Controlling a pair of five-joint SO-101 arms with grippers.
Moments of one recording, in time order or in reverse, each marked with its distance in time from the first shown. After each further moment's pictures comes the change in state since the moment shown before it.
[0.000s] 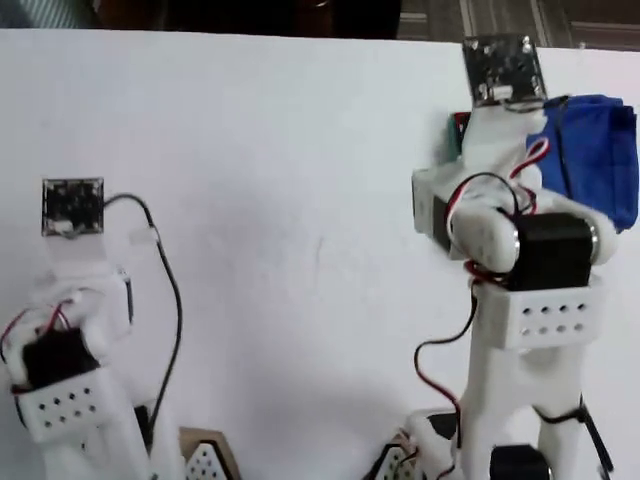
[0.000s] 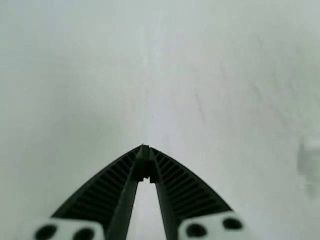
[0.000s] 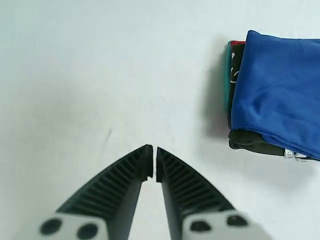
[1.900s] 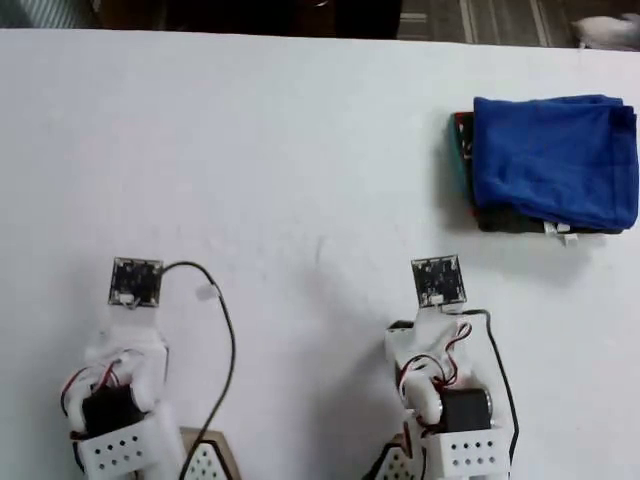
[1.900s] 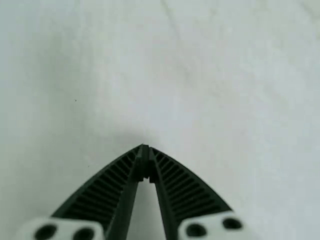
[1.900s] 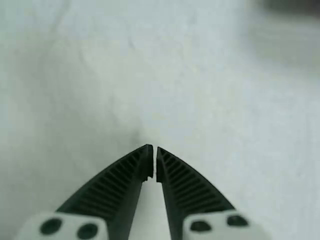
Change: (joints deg) left arm 1.9 -34.4 37.5 6.0 -7.1; right arm -0.1 -71.7 104.3 -26.3 0.0
